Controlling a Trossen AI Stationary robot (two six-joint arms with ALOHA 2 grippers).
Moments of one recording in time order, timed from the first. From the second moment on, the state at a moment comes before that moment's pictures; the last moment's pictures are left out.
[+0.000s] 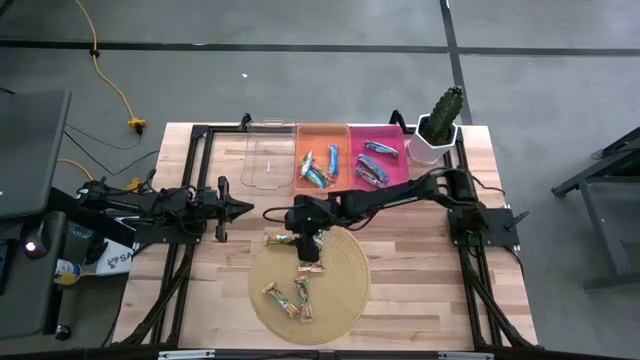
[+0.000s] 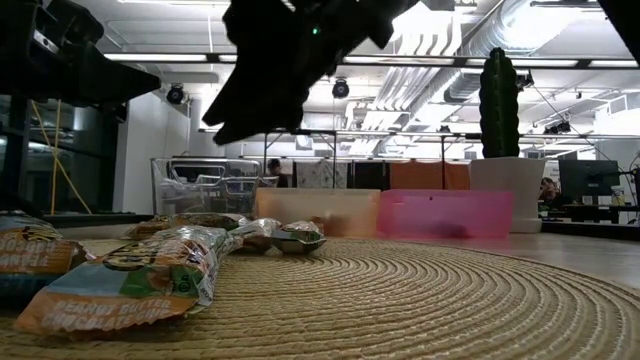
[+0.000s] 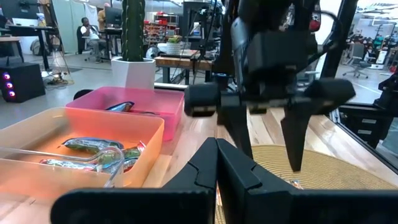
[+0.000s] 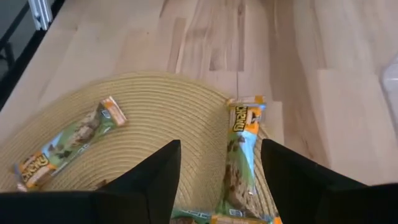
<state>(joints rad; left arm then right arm) -0.20 0.05 0.01 0.05 -0.30 -0.06 0.07 2.08 1.59 -0.22 -0.12 0.07</state>
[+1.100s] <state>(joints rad) -0.20 0.05 0.01 0.05 -0.30 -0.06 0.03 2.22 1.59 -0.15 -0.19 0.02</state>
